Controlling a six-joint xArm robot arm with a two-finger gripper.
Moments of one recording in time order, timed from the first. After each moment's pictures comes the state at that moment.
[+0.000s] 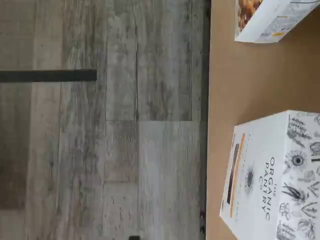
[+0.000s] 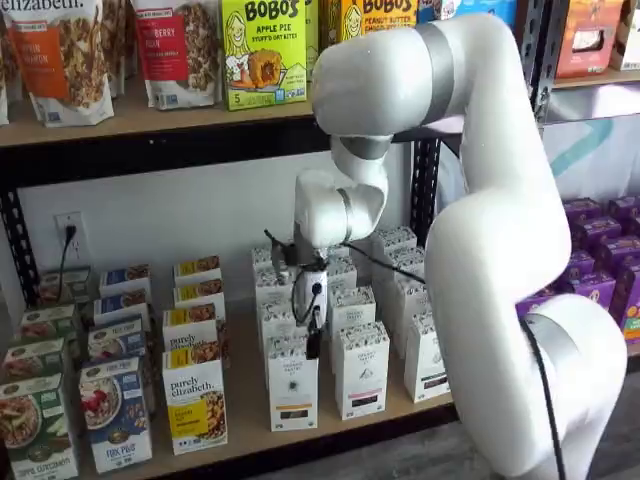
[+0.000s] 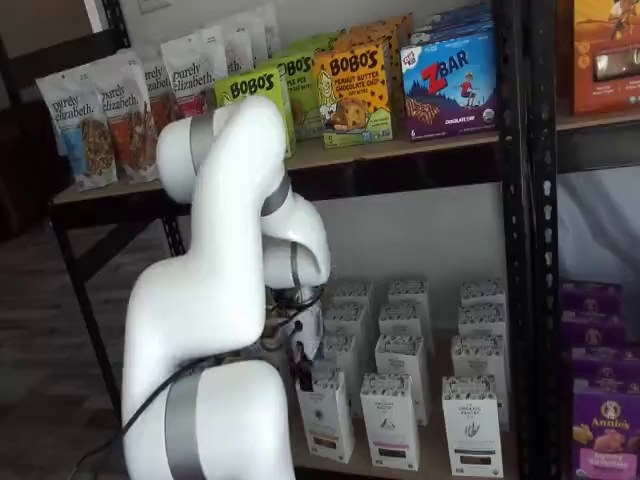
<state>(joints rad) 0.25 0.72 -1.24 0.13 0.53 -1.42</state>
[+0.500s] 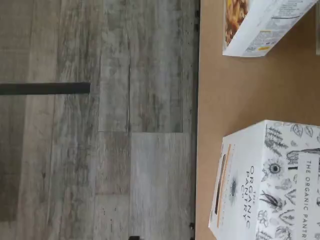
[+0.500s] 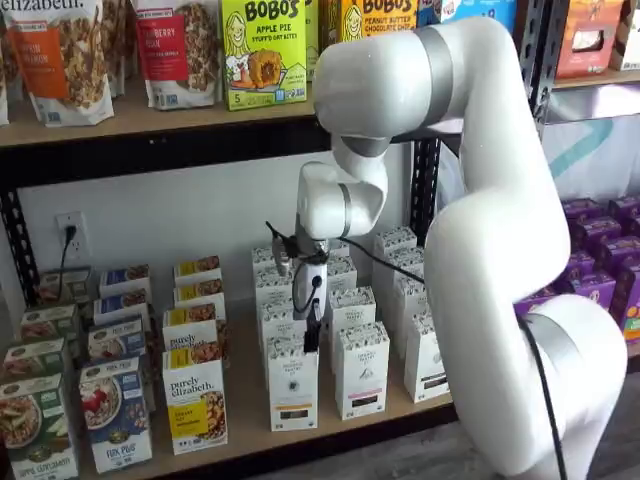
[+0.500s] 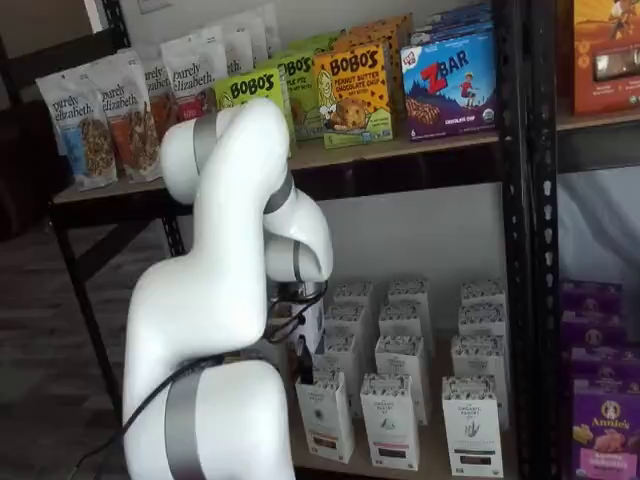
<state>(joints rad) 0.24 0.74 -1.30 0.21 0.56 -1.50</state>
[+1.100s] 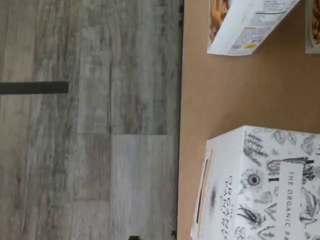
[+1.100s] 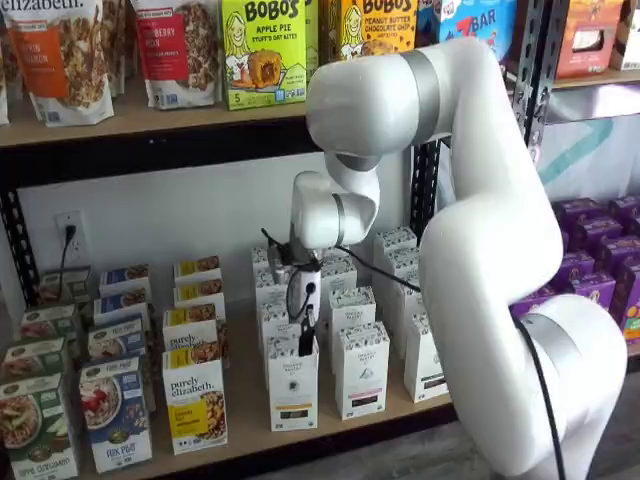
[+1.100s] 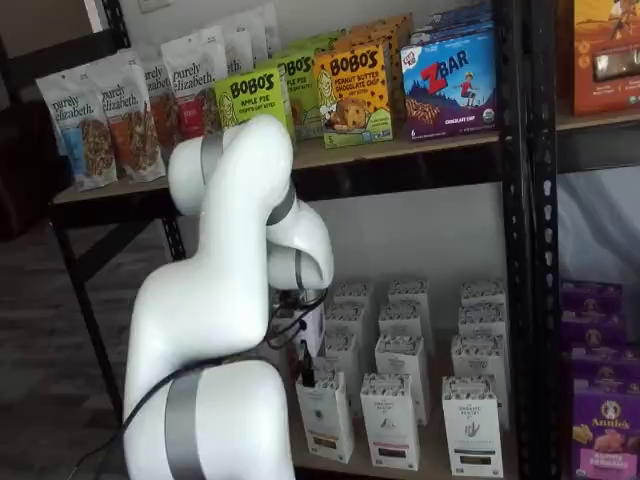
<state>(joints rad) 0.24 0.84 -1.40 0.19 0.55 -1.48</state>
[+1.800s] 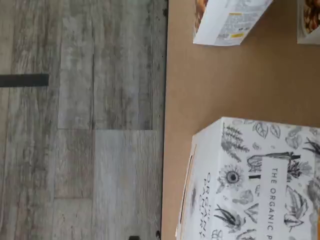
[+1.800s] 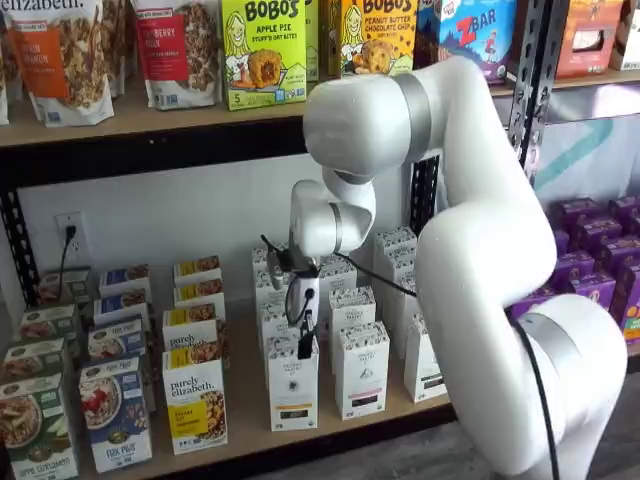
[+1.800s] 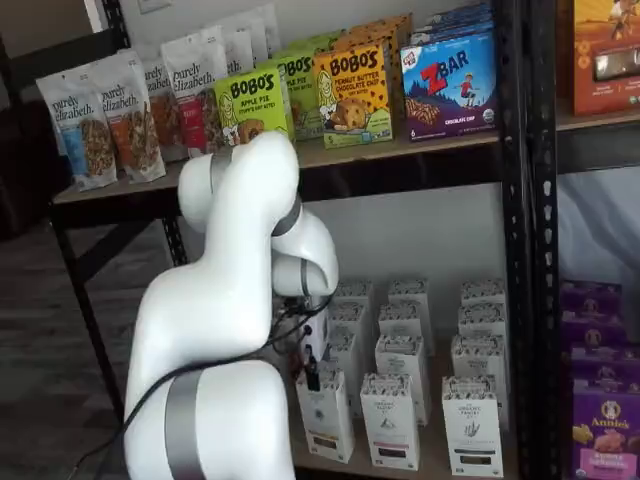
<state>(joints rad) 0.23 0.94 -1.51 0.17 0.55 -1.47</state>
